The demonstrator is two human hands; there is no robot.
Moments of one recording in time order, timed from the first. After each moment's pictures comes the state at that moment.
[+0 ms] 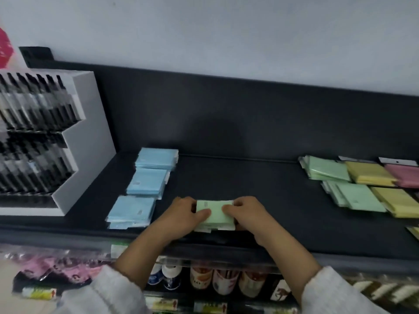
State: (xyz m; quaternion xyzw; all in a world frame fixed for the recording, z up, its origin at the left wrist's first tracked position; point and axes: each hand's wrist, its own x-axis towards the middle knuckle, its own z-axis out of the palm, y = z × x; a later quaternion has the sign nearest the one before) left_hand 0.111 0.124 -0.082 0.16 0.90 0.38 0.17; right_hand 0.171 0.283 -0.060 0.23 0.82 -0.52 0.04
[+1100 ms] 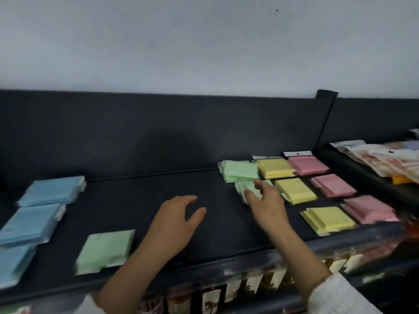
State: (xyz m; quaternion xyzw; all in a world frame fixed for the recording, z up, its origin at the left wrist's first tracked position) left_hand 0.178 0.285 -0.044 0.33 0.87 0.37 0.00; right_hand 0.251 0.473 -0.039 0.31 0.83 -0.37 -0.27
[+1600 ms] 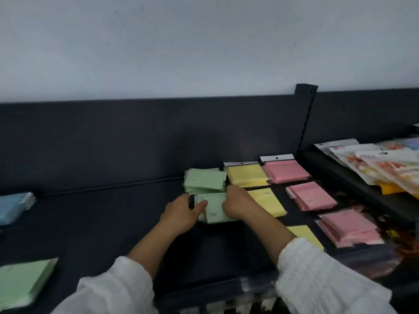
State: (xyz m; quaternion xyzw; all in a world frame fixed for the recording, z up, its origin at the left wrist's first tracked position) left_hand 0.152 0.458 -0.062 0.23 0.90 0.34 0.14; right_hand 0.224 0.587 -0.022 0.26 0.93 -0.27 0.00
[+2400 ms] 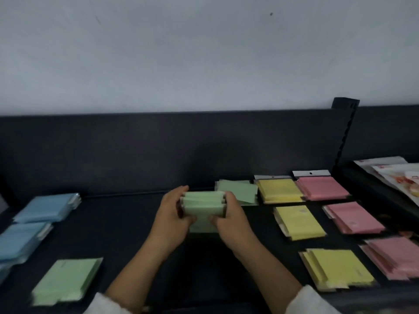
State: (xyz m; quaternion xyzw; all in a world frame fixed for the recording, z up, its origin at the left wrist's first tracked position) left_hand 0.141 0.385 -0.048 0.20 0.79 0.58 0.01; right_hand 0.203 0.513 -0.042 0.14 0.79 -0.57 -0.15
